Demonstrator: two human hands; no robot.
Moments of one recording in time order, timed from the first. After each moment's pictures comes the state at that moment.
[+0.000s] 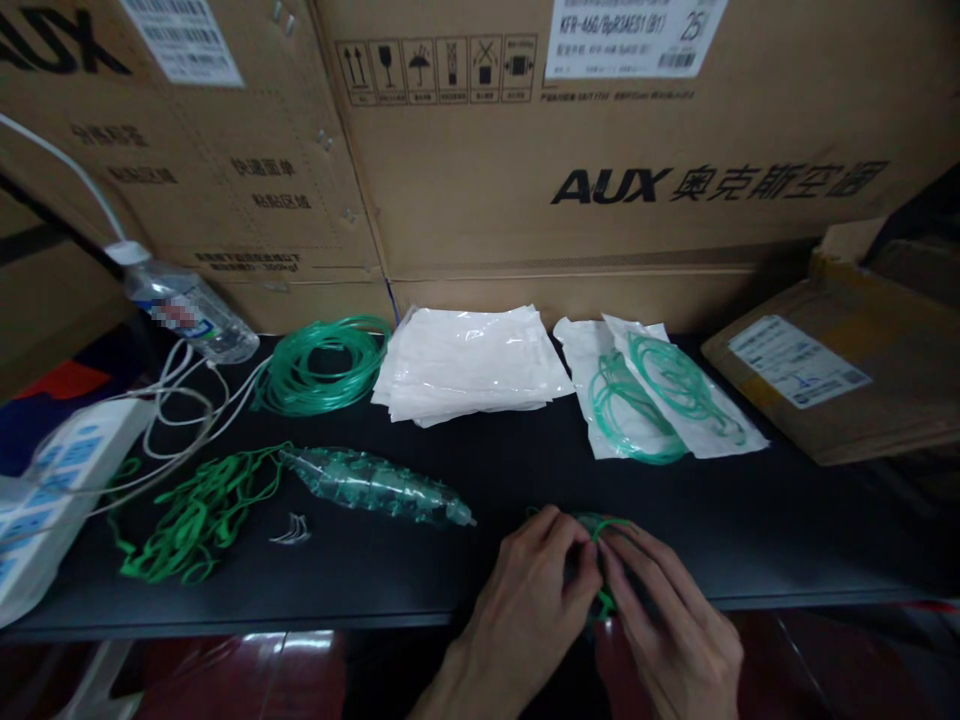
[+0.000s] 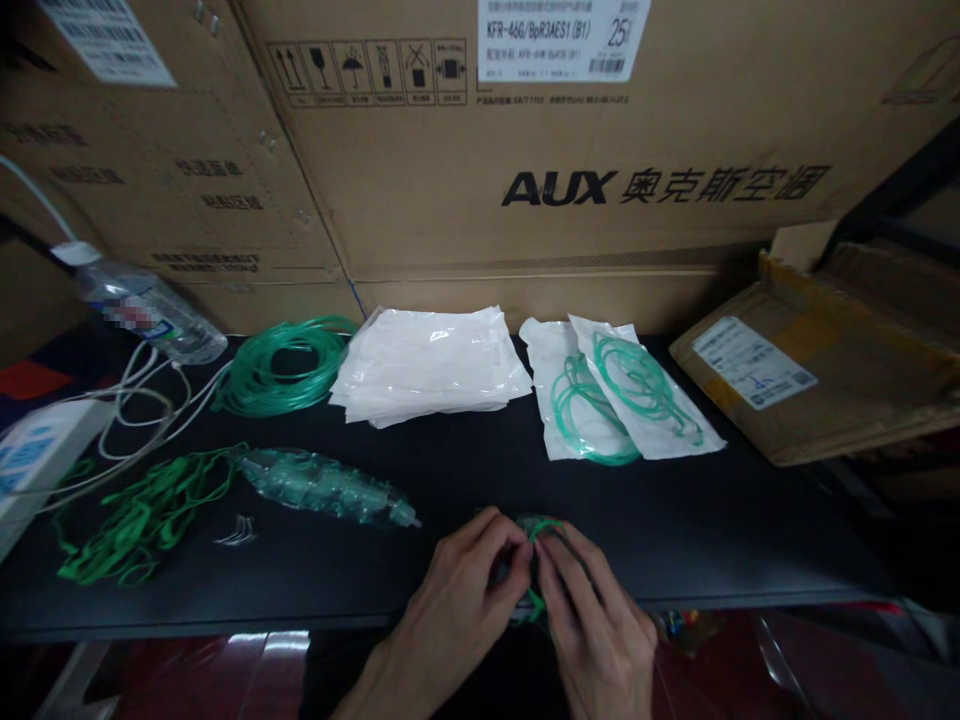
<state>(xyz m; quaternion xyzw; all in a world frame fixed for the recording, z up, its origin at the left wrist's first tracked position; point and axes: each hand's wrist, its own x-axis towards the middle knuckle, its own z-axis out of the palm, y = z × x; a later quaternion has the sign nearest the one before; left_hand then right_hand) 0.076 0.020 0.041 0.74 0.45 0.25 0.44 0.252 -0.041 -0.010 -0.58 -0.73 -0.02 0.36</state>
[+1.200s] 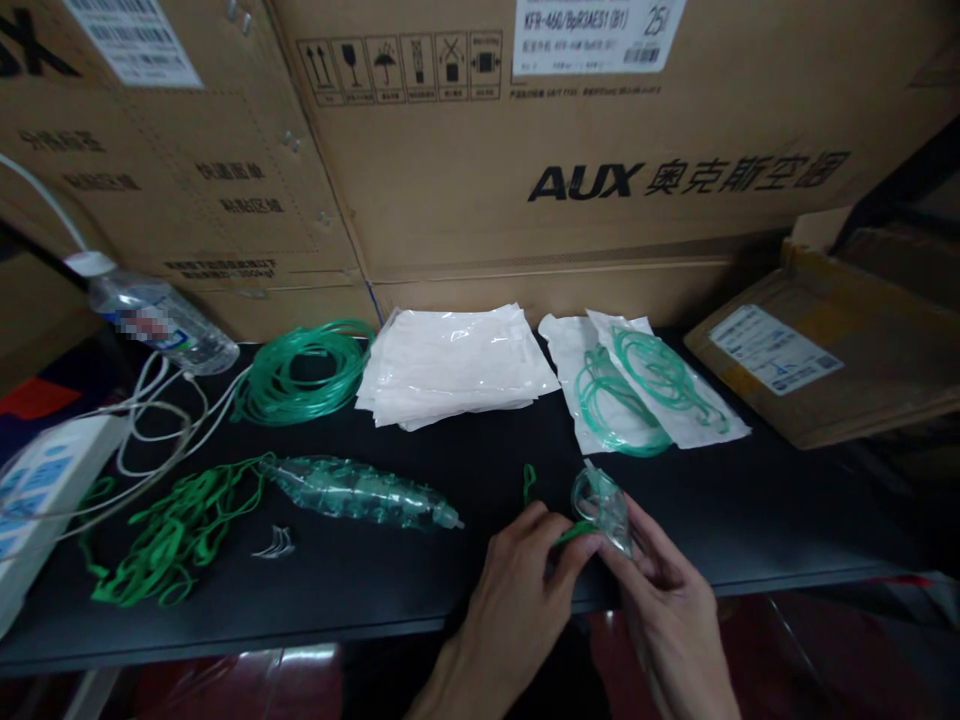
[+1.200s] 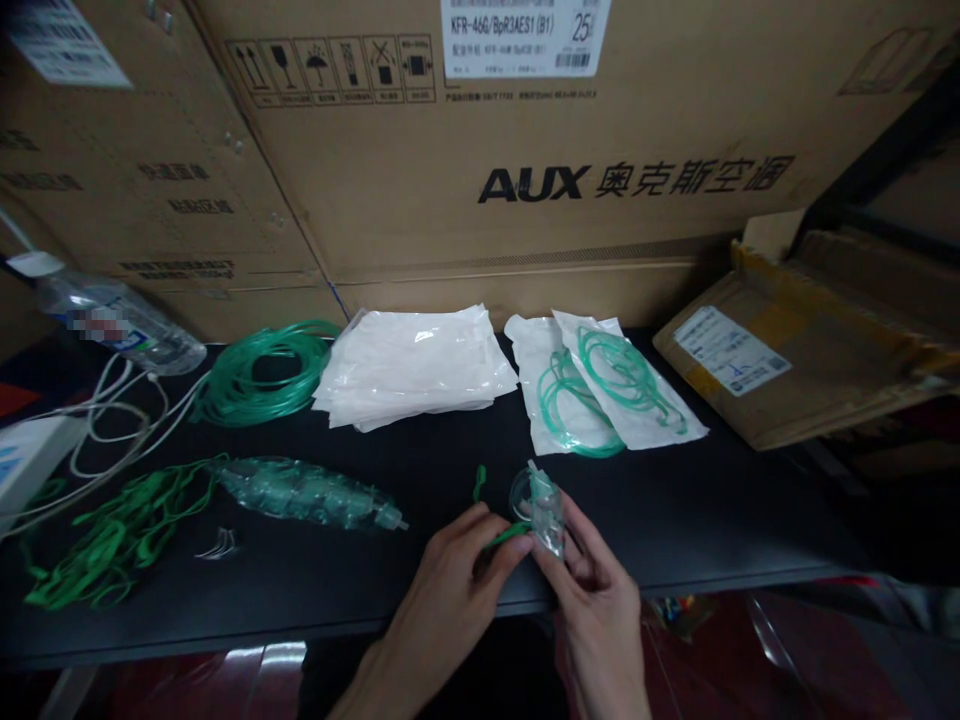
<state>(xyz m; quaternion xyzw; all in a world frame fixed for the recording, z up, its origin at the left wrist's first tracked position) 0.081 0.023 0.040 0.71 0.47 0.24 0.47 0.218 -0.019 0.022 -0.62 -0.15 0.45 0.63</state>
